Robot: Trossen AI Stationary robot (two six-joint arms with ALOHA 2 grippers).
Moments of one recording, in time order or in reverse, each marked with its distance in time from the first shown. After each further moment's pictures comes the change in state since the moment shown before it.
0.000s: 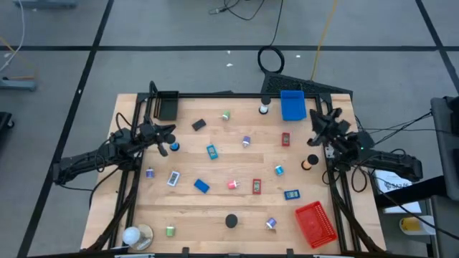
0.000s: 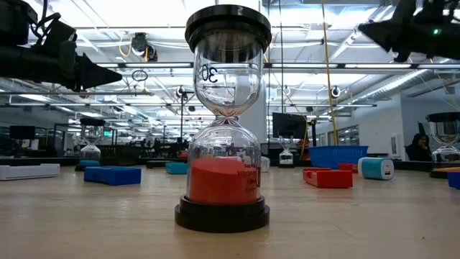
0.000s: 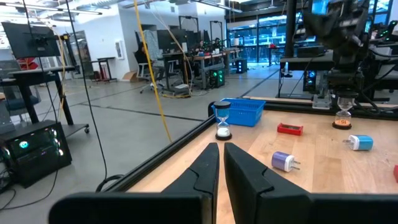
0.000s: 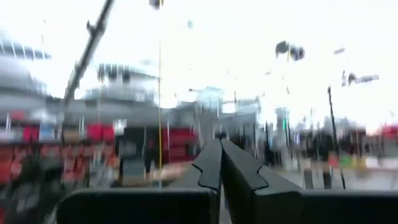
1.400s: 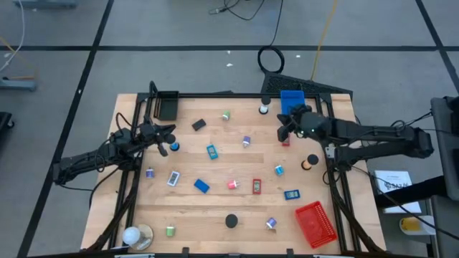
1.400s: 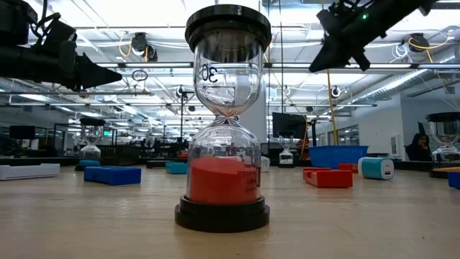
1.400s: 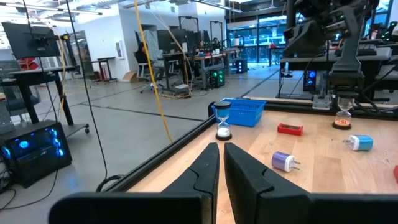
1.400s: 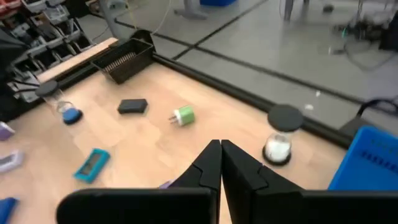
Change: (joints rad) left arm 0.000 0.000 0.000 0.000 0.000 0.000; right arm 0.082 0.805 0.714 -1.013 0.149 0.680
